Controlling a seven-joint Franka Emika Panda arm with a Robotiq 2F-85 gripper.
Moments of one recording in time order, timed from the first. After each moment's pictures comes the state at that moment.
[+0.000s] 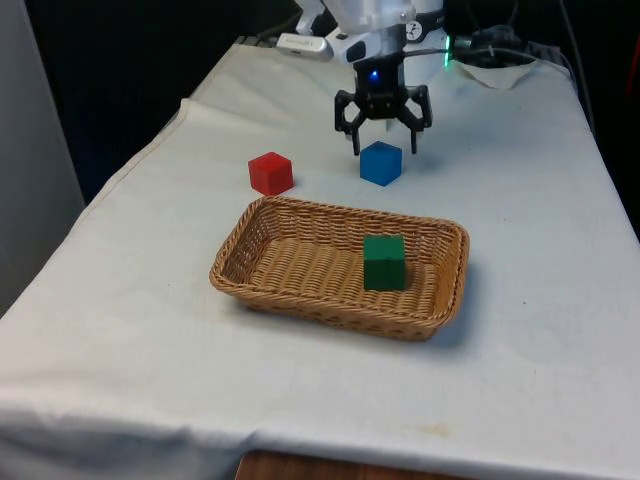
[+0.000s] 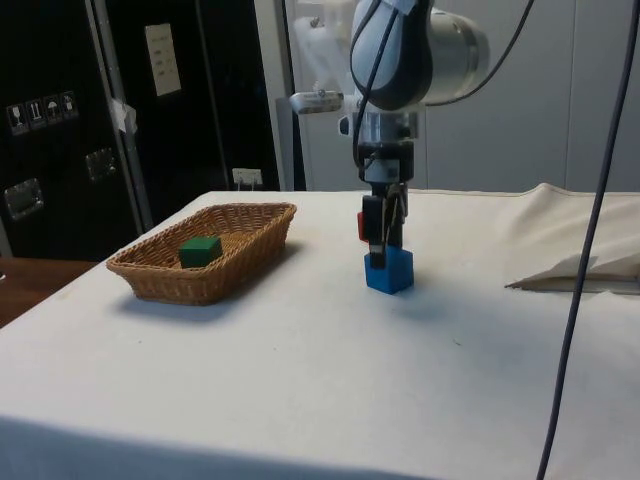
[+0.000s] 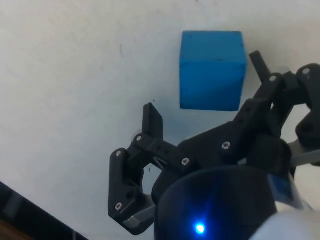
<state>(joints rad) 0.32 0.15 -0.36 -2.66 0.49 2.79 -0.46</state>
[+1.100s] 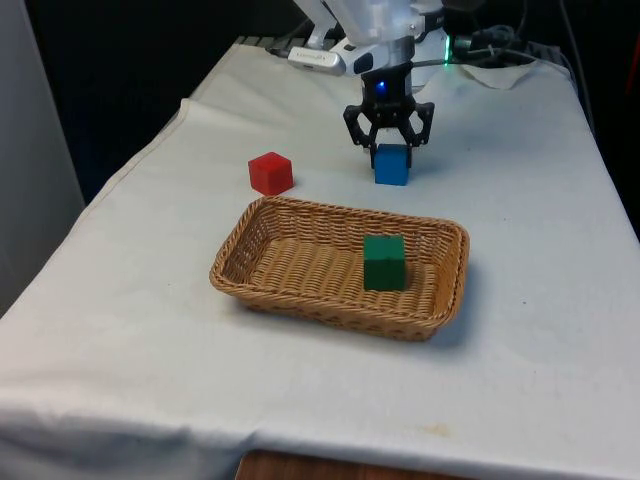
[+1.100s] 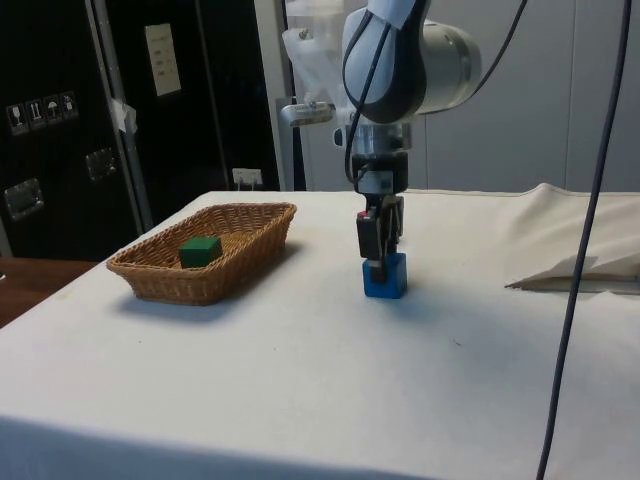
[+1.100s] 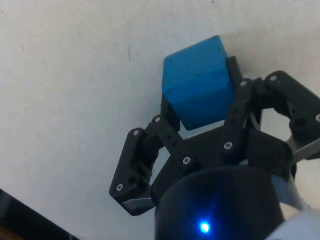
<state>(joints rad) 0.32 0.20 -0.32 -2.63 0.49 2.79 -0.41</state>
